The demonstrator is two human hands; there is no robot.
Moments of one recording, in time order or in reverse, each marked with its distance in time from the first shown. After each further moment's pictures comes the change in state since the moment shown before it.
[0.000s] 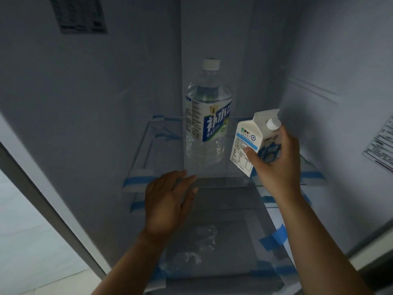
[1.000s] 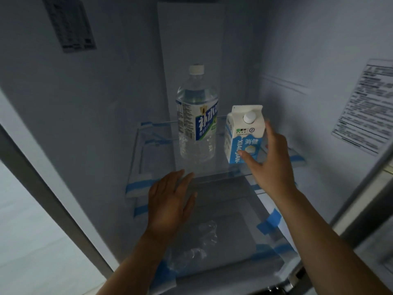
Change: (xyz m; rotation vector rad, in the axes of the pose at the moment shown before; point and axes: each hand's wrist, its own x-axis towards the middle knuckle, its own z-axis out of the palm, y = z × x) left_hand -0.002 -0.009 -0.007 0.013 -0.149 0.110; right_hand -0.027 -0.021 -0.014 -0.258 0.020 0.010
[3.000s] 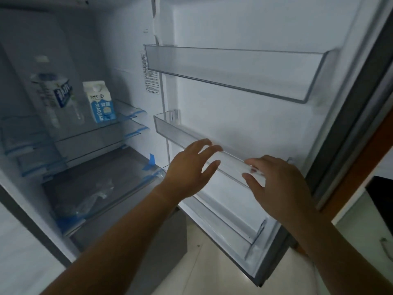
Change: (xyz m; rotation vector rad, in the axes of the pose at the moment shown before) left_hand -0.167 0.320 -0.168 -0.641 -0.358 0.674; right_hand -0.380 -0.128 -0.365 -0.786 0.092 0.209
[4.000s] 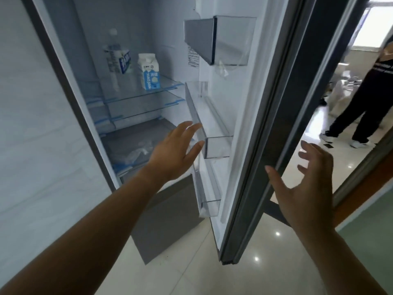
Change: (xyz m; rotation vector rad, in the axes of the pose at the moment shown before) left_hand -0.144 0.018 -0.082 0.100 0.004 -0.283; right_hand -0.117 -0.043 -0.018 0.336 0.312 0.074
